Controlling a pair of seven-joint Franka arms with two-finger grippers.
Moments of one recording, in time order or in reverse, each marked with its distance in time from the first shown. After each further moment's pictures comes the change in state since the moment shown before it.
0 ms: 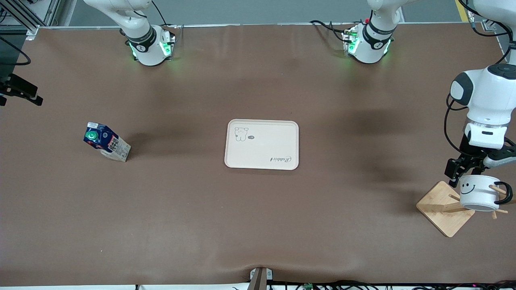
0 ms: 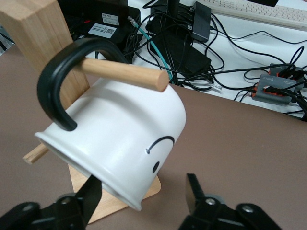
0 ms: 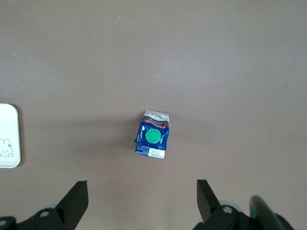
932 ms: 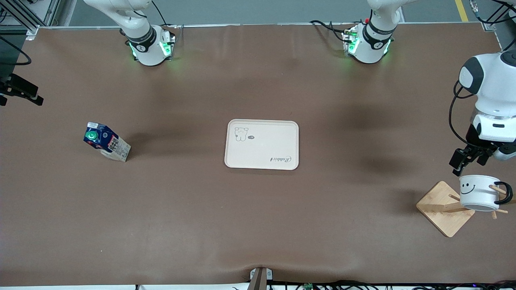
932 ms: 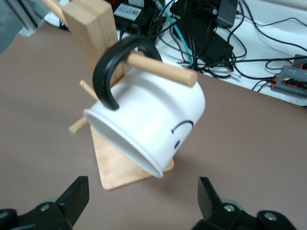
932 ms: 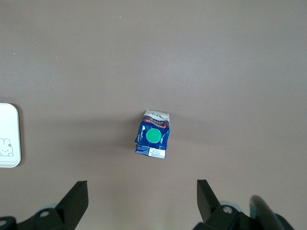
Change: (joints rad) left arm -0.007 -0.108 0.005 -0.008 -0.001 -0.201 -0.053; right arm 0.000 -0.001 0.001 -0.001 0.000 -0.001 0.000
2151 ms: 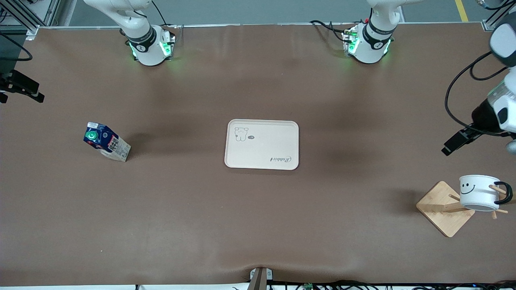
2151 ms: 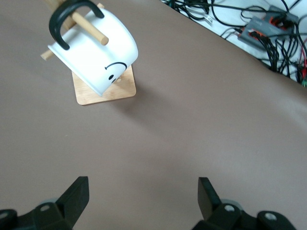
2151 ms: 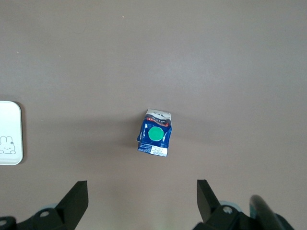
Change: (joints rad) left arm -0.163 -0.083 -0.001 0.326 -0.295 -0.752 -0.070; right arm 0.006 -0.018 0.004 -0.010 0.000 -0.004 0.000
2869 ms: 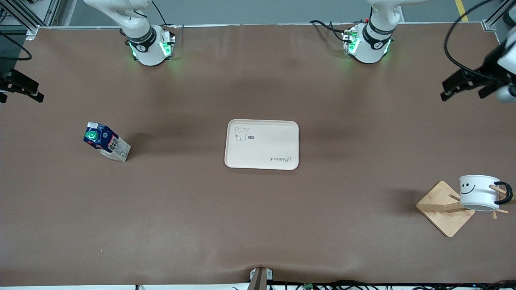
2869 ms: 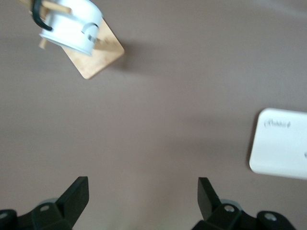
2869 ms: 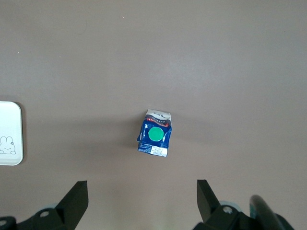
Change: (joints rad) left arm -0.048 -0.051 0.005 0.305 0.000 -0.555 0.376; right arm 0.000 -0.002 0.000 0.001 0.000 0.000 0.000
